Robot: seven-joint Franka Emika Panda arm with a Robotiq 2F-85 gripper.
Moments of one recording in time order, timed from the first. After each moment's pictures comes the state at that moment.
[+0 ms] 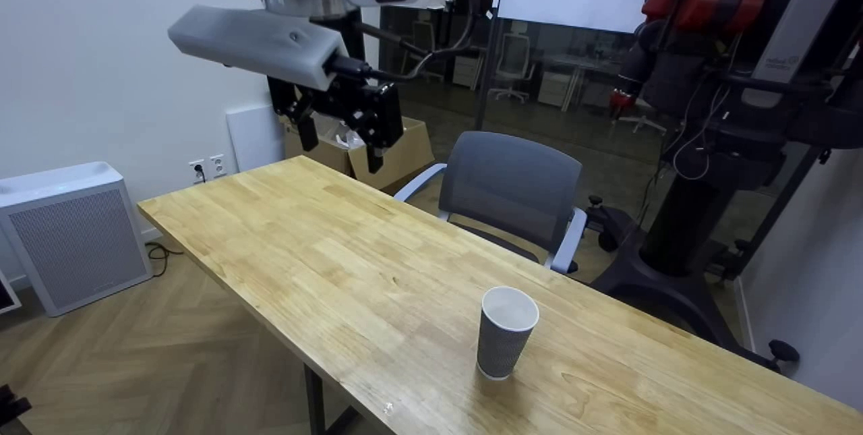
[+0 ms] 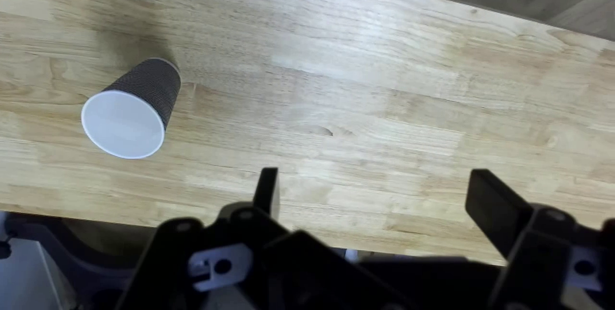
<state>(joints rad) 0.07 -0.20 -0.20 -2.50 0.14 2.56 -0.40</state>
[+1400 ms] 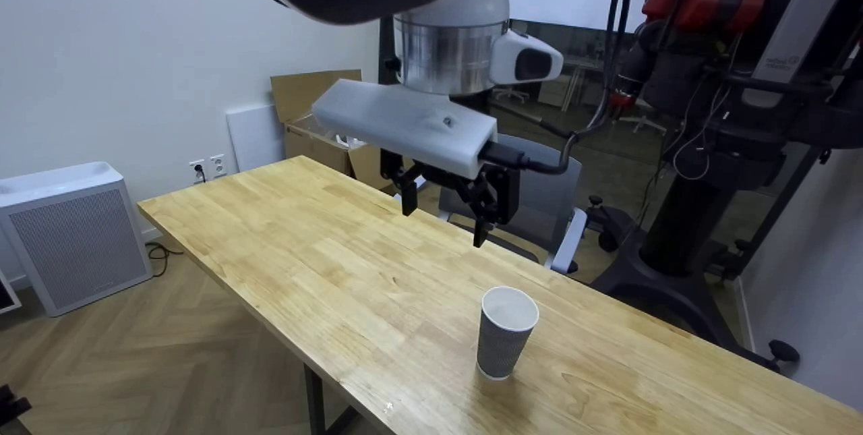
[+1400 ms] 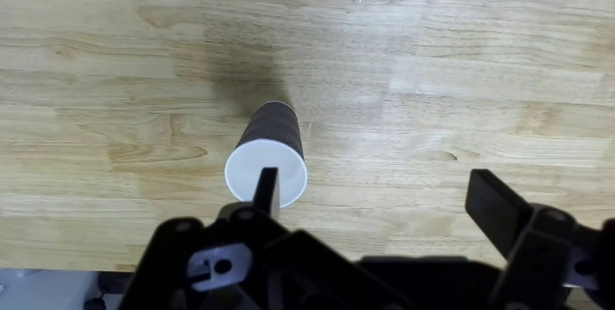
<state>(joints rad) -0.12 0.06 -0.23 -2.31 0.14 2.55 -0.46</state>
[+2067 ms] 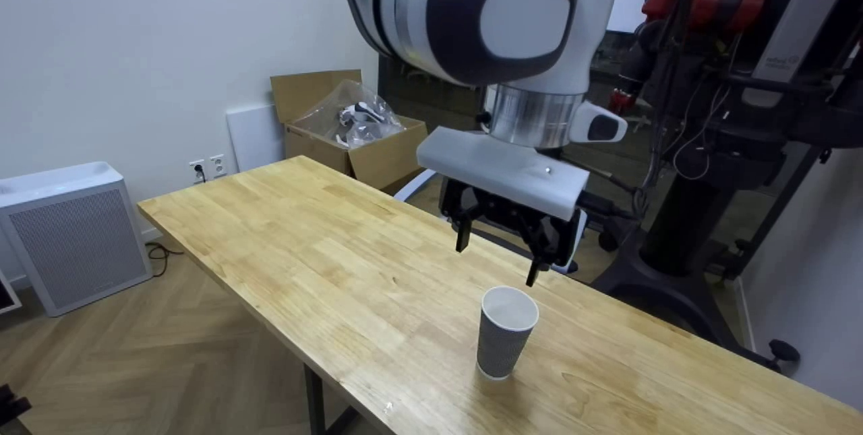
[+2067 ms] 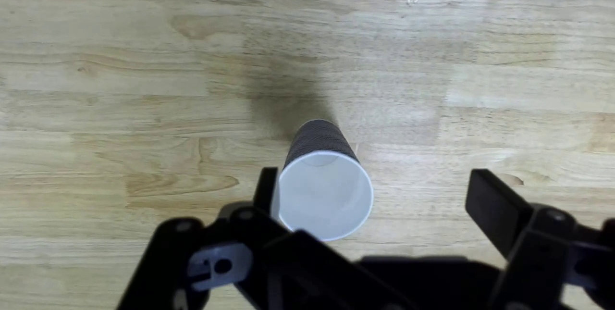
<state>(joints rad) -0.22 0.36 -0.19 -1.99 0.12 2.39 -0.47</state>
